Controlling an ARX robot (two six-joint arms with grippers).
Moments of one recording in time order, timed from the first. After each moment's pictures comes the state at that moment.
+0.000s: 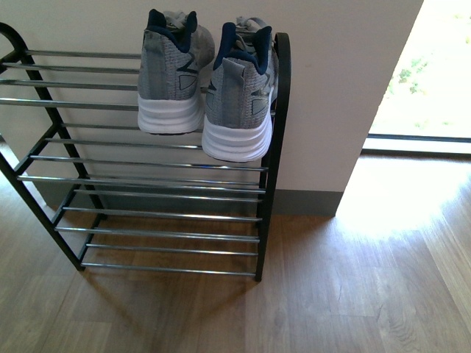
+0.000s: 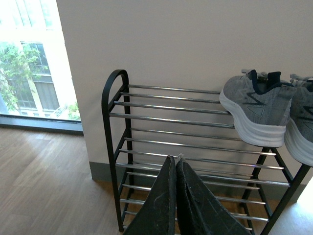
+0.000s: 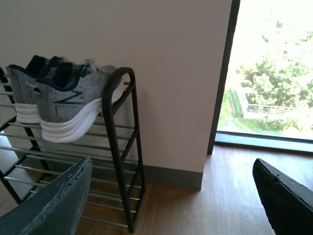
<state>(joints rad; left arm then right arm) 0.00 0.02 0.01 0.00 0.00 -0.01 0.00 0.00 0.02 0.00 0.00 0.00</state>
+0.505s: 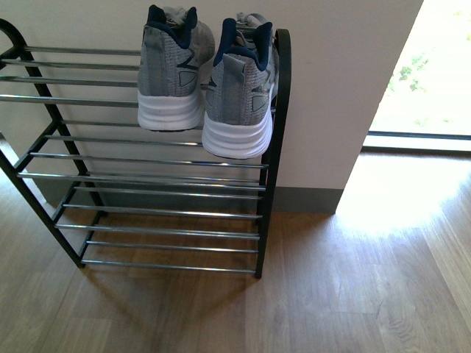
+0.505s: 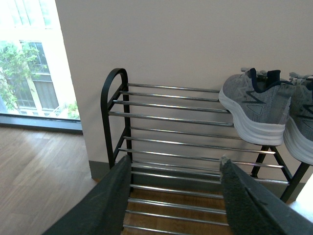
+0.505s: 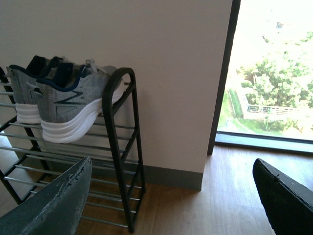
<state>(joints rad) 0.00 0.02 0.01 0.00 0.00 -0.01 0.00 0.00 0.02 0.00 0.00 0.00</state>
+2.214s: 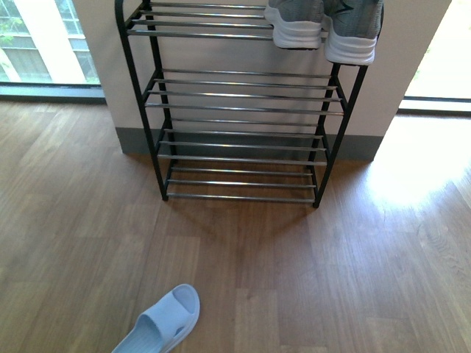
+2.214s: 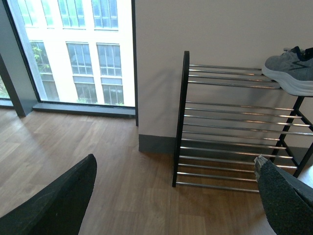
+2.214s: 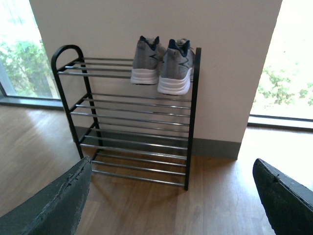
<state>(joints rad) 0.00 0.02 0.01 0.00 0.00 0.00 0.00 0.00 0.02 0.00 0.00 0.00</state>
